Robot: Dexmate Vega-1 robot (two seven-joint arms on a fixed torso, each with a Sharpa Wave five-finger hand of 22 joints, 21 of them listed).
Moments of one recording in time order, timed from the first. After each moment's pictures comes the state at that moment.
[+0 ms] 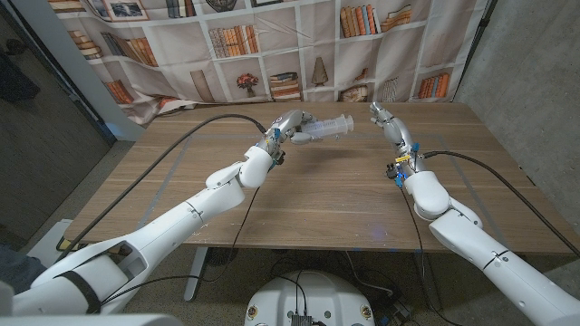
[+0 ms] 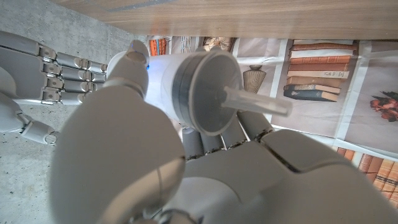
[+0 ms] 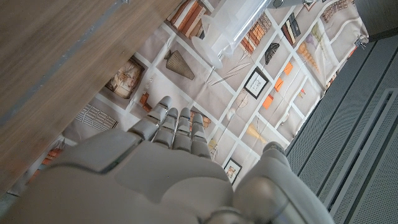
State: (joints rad) left arm 0.66 0.54 0.73 -1.58 0.41 -0.05 0.31; left_hand 1.07 -0.04 0.42 -0.18 0.17 0.91 0.05 0.29 0.21 1.06 -0.02 0.22 0.47 1.10 -0.10 0.27 0.24 0.84 -0.10 0.53 0.19; right arm -1.08 -0.64 -0.34 -1.74 0.15 0.25 -0.34; right_hand 0.13 0.05 0.18 -0.10 0.19 0.18 0.08 0.19 0.19 0.17 0.08 0.20 0.18 0.11 0.04 0.18 0.18 0.19 -0.04 0.21 0.19
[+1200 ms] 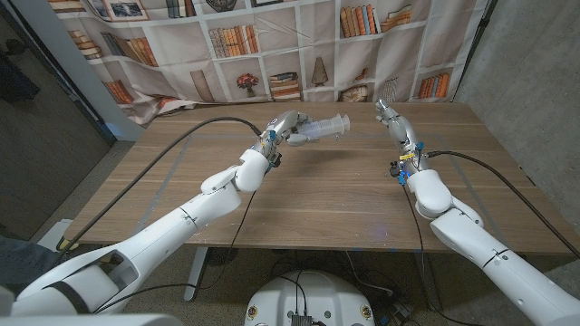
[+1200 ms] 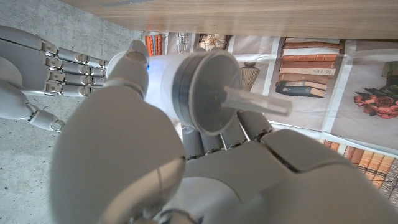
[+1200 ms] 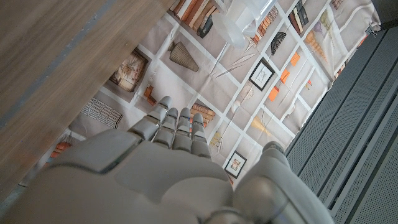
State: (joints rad) left arm 0.72 0.57 0.70 -1.66 0.41 -0.02 0.32; left_hand 1.07 -0.04 0.42 -0.18 0.17 0.91 0.05 0.29 0.21 1.06 -0.02 0.22 0.47 1.10 -0.10 0.26 0.24 0.82 -0.10 0.53 0.19; right arm -1.08 -0.63 -0.33 -1.72 0.17 0.27 -0.34; right_hand 0.13 0.06 0.18 -0.10 0.19 0.18 0.08 0.19 0.19 0.17 0.08 0.20 0.18 0.11 0.04 0.18 0.18 0.19 -0.04 0.21 0.19
